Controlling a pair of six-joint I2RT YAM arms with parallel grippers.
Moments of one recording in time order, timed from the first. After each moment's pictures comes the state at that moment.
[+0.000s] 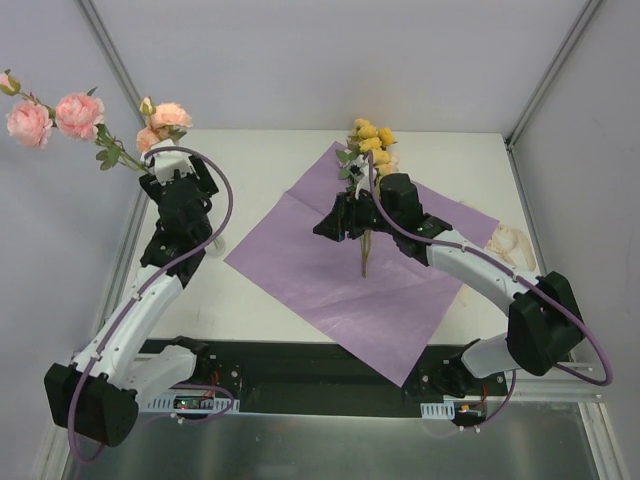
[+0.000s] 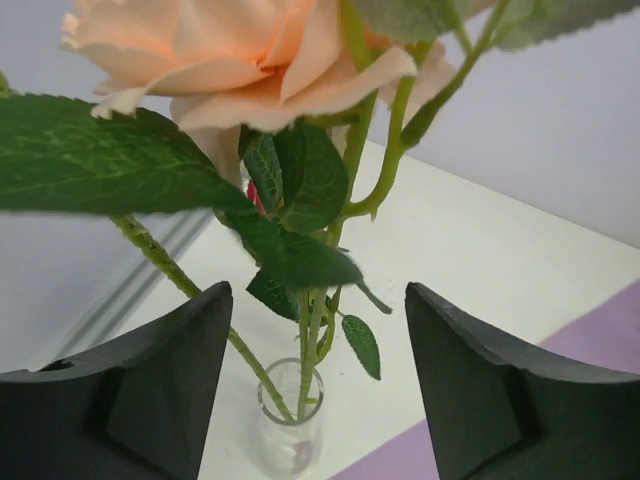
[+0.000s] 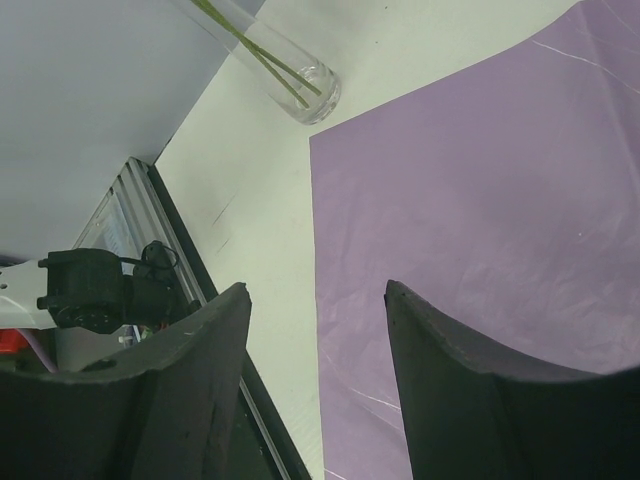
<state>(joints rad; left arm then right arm) -0.29 1.00 0.87 0.06 -0.75 -0.13 0.65 1.44 1.01 0.04 -0.50 0.46</state>
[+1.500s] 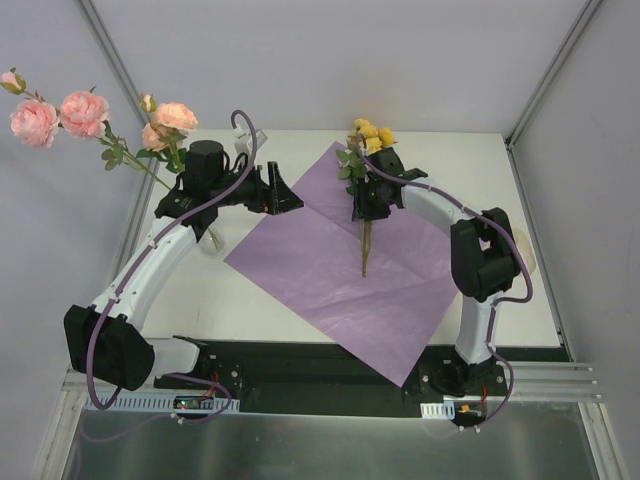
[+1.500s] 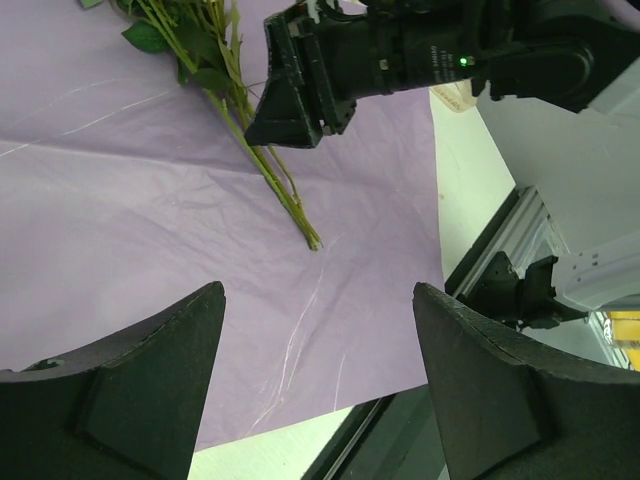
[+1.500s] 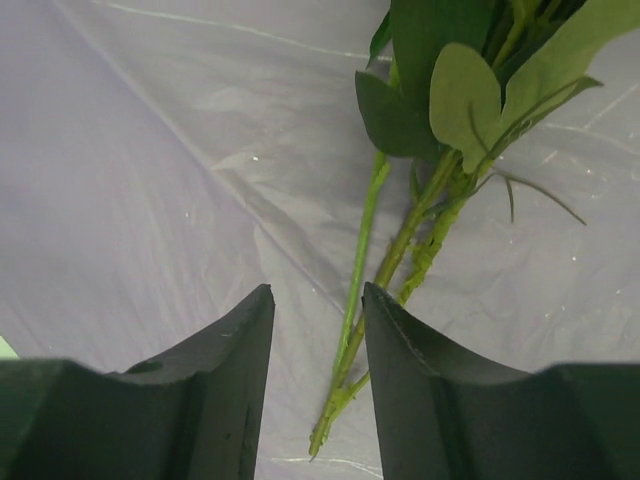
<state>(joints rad) -0.29 1.29 1.17 -0.35 0.69 -0.40 0.46 1.95 1.48 -0.55 -0.15 0.32</state>
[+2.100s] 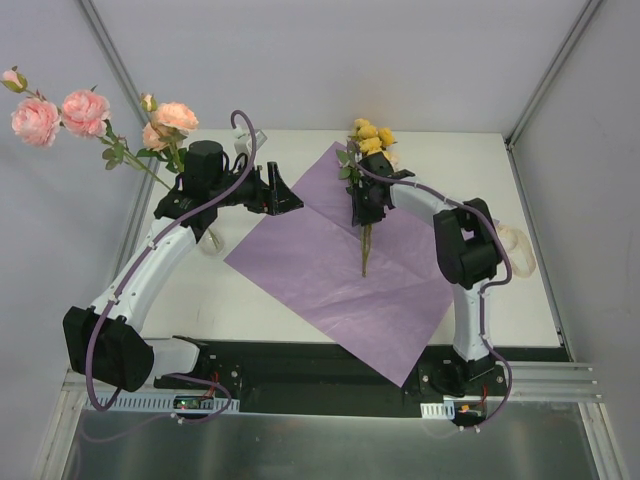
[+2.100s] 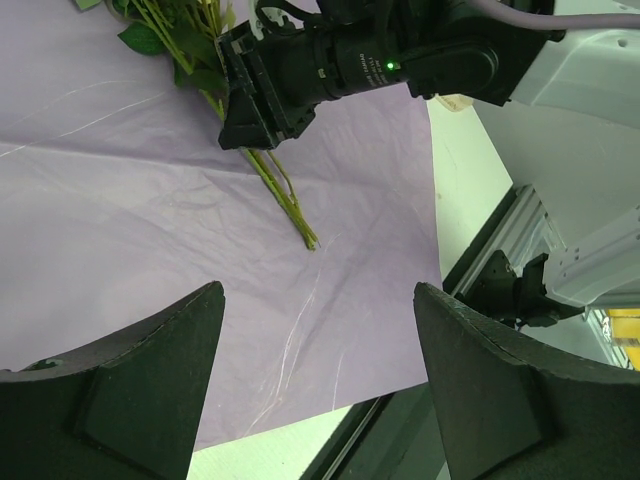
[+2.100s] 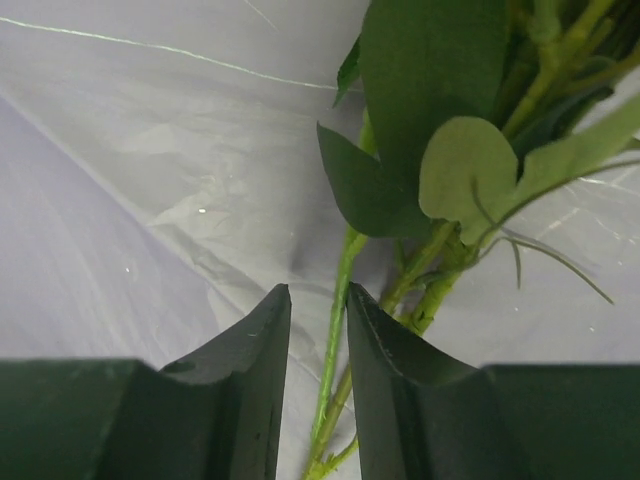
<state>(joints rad) -0.29 1.27 1.17 -0.35 0.70 -0.40 0.46 2.10 1.56 -0.56 -0.11 0.31</state>
